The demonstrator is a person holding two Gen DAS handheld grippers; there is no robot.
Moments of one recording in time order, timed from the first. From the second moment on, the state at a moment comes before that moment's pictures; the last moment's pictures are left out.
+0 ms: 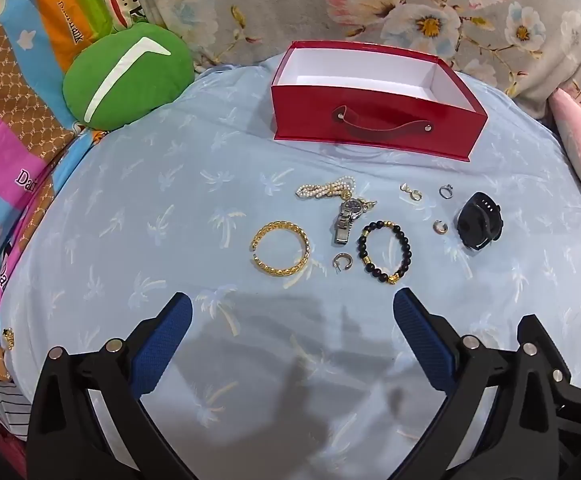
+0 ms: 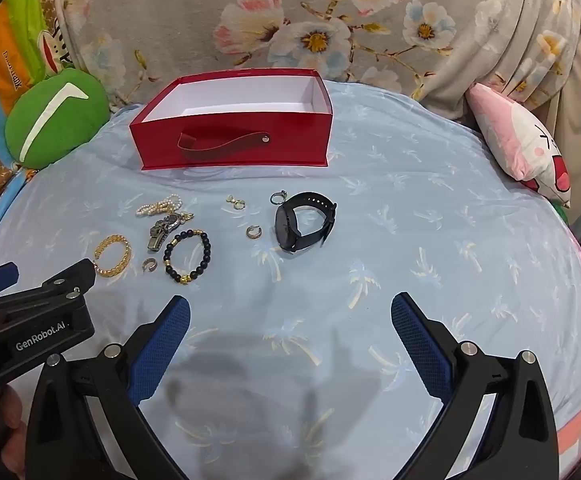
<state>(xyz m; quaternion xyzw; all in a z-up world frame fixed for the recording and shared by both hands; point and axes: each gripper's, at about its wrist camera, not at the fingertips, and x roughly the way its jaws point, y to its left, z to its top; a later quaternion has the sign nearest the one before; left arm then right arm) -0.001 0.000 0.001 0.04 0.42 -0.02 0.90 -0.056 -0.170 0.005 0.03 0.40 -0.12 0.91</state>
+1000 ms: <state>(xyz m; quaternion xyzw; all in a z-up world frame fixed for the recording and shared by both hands) -0.002 0.001 -0.003 0.05 0.43 -0.01 0.90 -0.058 -0.165 0.005 0.04 0.40 -0.11 0.91</state>
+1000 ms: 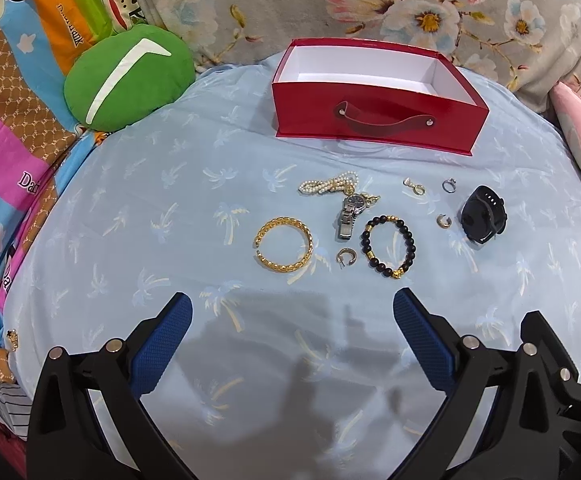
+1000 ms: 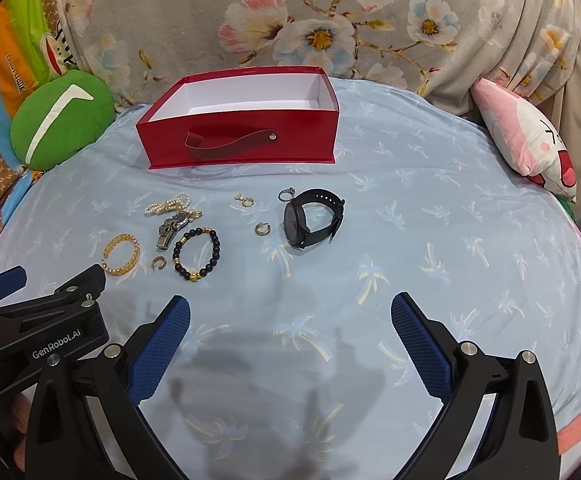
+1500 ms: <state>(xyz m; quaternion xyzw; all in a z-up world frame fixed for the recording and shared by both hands) -0.003 0.000 -0.006 0.05 0.43 -0.01 0.90 -0.056 -0.165 0.004 0.04 0.40 -0.11 0.91</state>
